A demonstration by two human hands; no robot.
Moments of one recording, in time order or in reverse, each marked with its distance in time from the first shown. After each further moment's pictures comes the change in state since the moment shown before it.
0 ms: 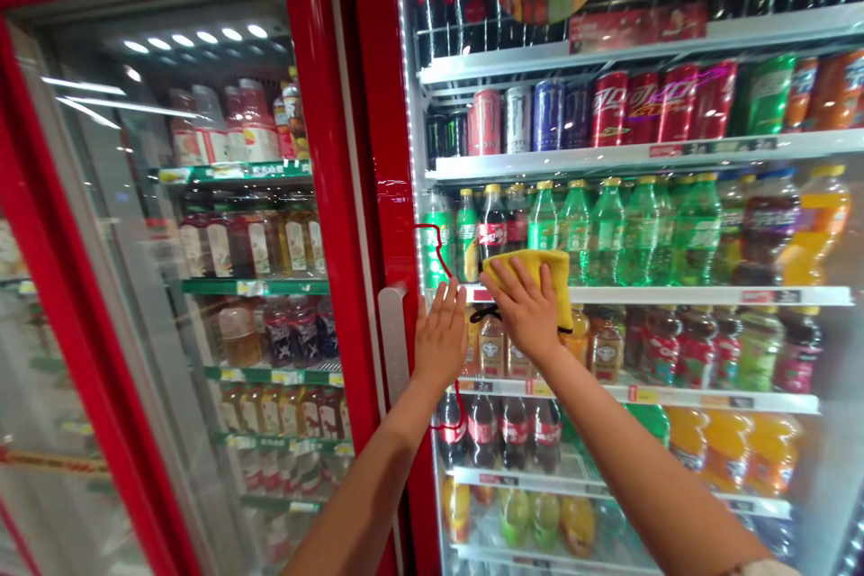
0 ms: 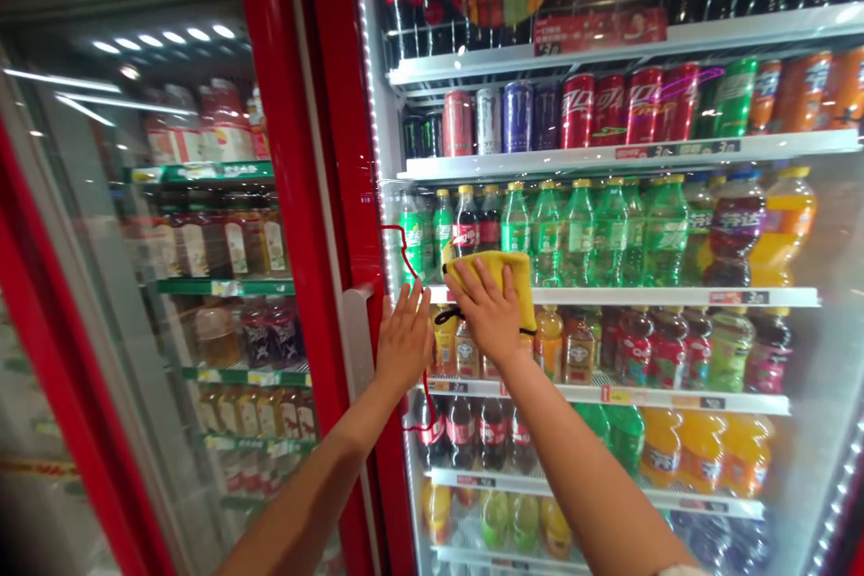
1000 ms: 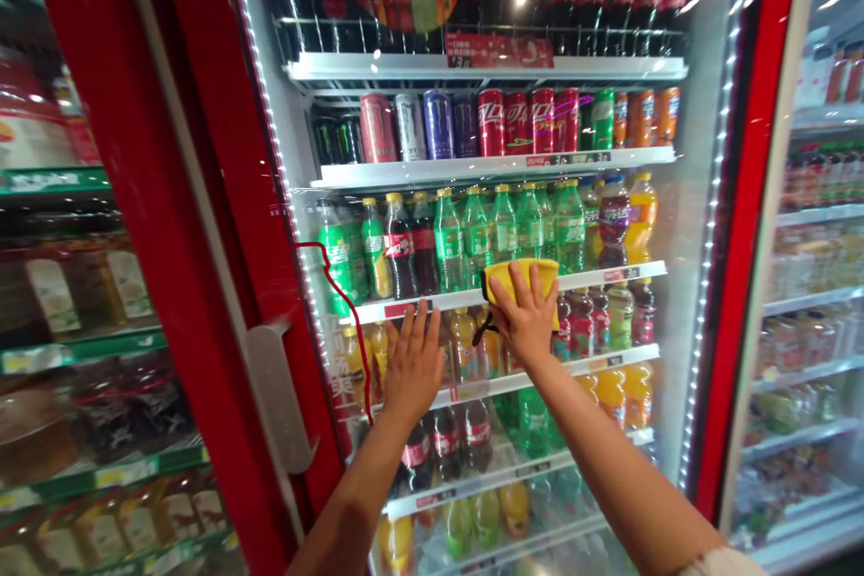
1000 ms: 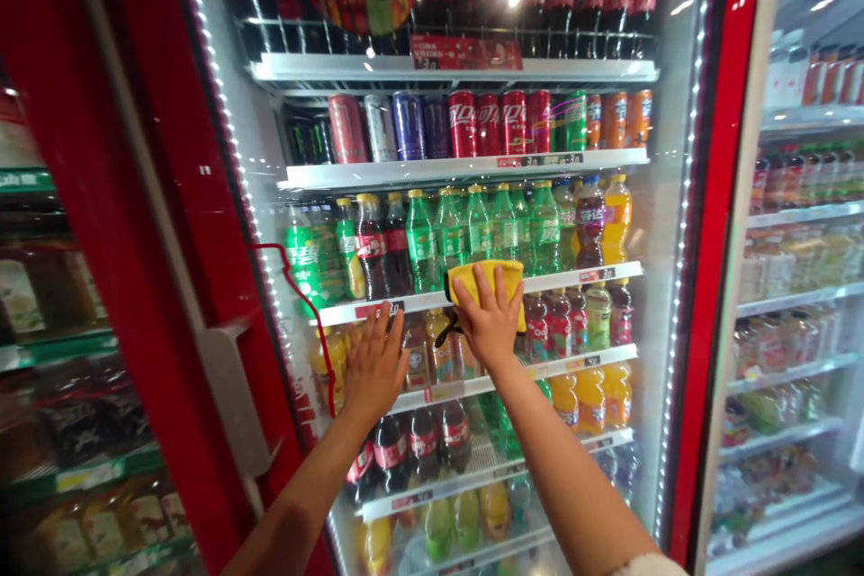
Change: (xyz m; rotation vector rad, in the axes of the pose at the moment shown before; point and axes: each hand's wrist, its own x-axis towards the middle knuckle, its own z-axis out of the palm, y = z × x) left_hand 0.024 0.084 0.034 -0.204 0.048 0.100; right_hand -0.057 0.108 -0.044 -0.202 0.098 0.240
